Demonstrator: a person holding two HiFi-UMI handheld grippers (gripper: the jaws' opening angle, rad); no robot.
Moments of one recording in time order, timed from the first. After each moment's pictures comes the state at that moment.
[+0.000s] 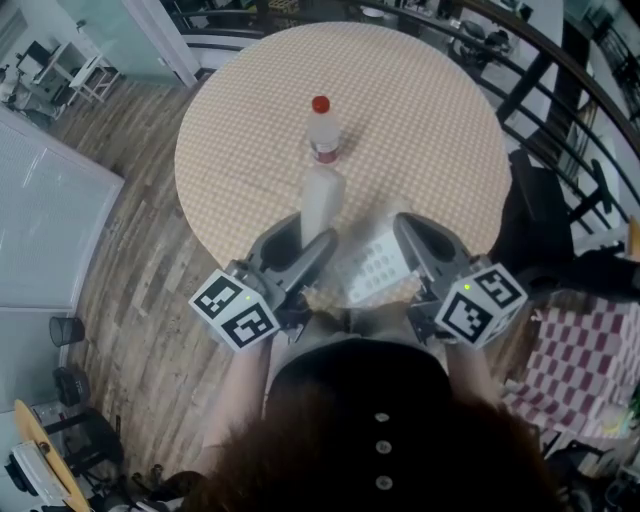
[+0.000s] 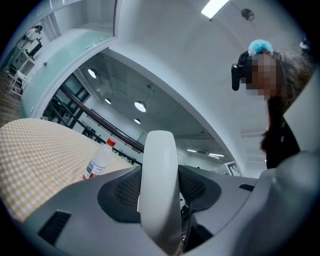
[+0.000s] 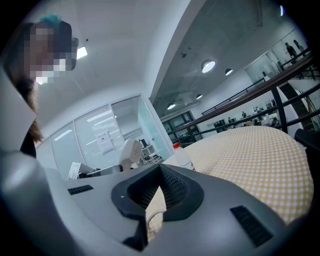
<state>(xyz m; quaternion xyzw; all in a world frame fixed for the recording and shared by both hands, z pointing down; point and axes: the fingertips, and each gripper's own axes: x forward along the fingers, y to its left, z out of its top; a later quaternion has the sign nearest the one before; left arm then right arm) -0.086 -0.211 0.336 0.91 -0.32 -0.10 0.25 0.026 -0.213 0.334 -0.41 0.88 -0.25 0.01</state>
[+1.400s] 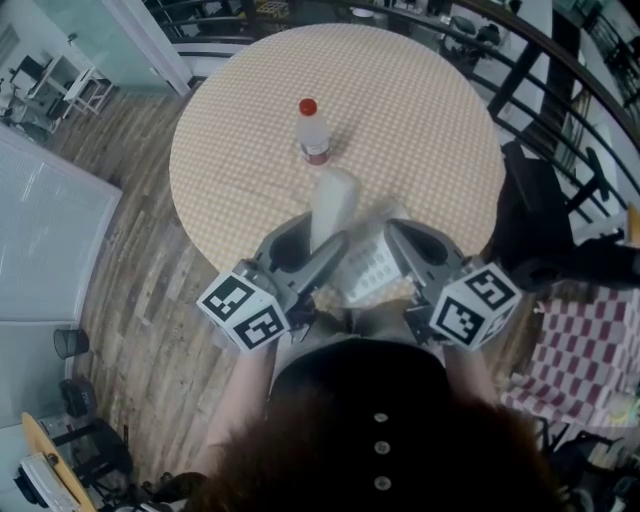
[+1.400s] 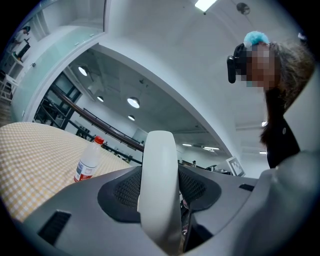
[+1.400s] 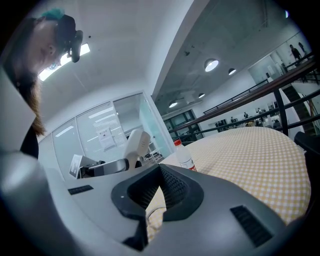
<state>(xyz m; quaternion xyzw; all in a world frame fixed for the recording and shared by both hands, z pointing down) -0.059 -0.208 0.332 0.93 -0.29 -0.07 0.23 0.023 -0.201 0.339 -0.40 0.88 -0.24 -0.01</state>
